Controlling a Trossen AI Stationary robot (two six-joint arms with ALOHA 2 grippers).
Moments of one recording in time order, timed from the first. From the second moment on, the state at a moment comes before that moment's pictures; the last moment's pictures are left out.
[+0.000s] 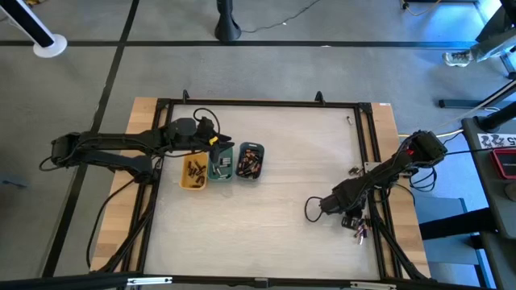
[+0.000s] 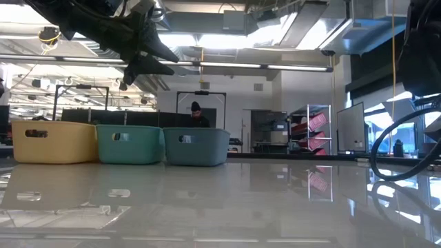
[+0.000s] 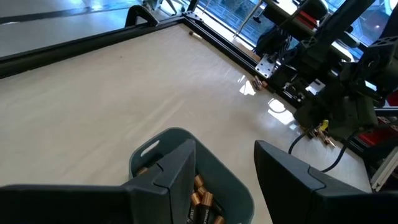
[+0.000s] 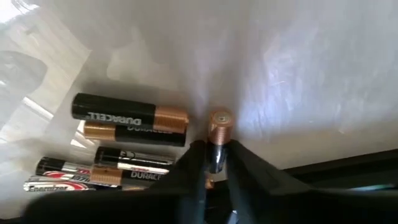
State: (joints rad) left arm 0.25 1.00 0.56 0.07 -0.03 -0.50; right arm 0.47 1.56 0.62 -0.97 -0.35 0.79
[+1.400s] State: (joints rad) left arm 0.20 0.72 0.57 0.01 0.25 -0.35; right arm 0.07 1.55 1.27 -0.89 0.09 0.85
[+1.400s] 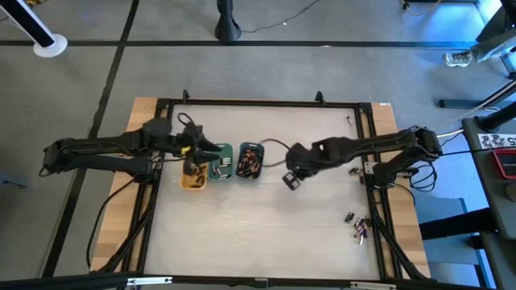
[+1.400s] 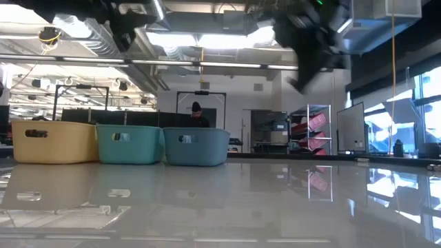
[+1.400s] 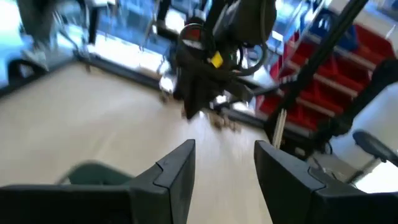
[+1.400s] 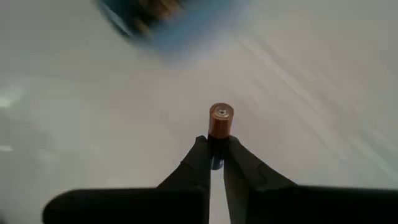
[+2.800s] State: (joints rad) left arm 0.13 1.18 0.57 0.65 -0.07 -0.83; right arm -0.20 1.67 1.28 0.00 -0.50 0.44
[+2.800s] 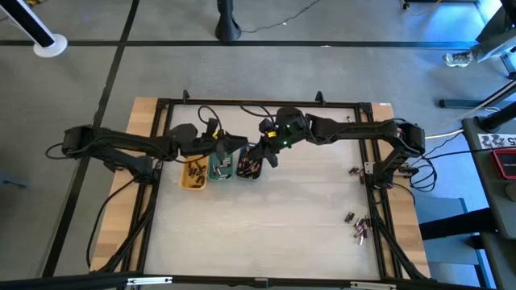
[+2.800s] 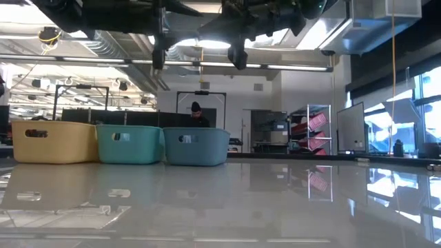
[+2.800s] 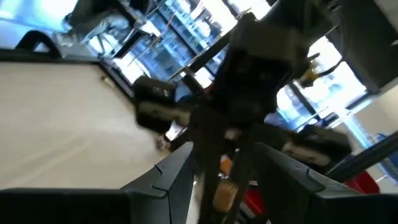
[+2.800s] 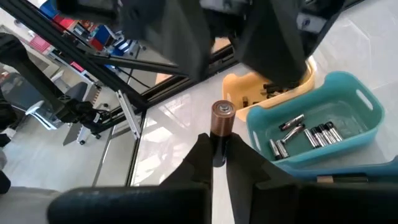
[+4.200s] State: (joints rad) left arm 0.12 1.19 0.57 0.61 -0.05 -0.82; right arm -0.24 1.67 1.28 0.06 -0.49 0.54
